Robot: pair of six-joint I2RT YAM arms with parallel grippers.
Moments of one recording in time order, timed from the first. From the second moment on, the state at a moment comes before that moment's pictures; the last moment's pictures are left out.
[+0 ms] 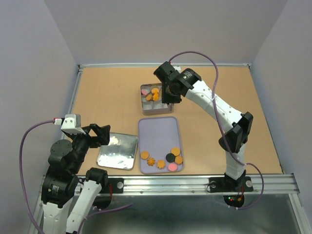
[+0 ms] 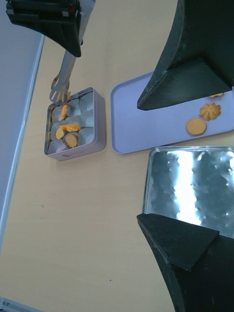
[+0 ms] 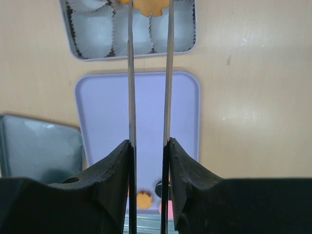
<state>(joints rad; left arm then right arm) -0.24 0.29 0.91 -0.80 -0.05 -0.32 0.80 1.94 2.14 -1.27 0.35 0.71</state>
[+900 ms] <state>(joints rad) -0.24 0.29 0.91 -0.80 -0.02 -0.32 0.67 2.15 2.24 -1.24 0.28 0.63</state>
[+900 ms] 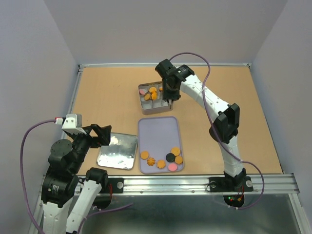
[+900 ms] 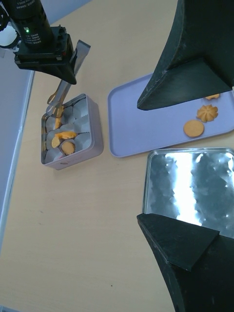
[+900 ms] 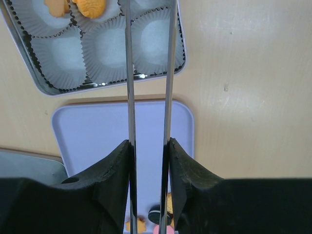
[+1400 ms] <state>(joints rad) -0.24 0.30 0.91 -0.80 -0.02 -0.32 0.67 2.15 2.24 -1.22 0.25 0.61</state>
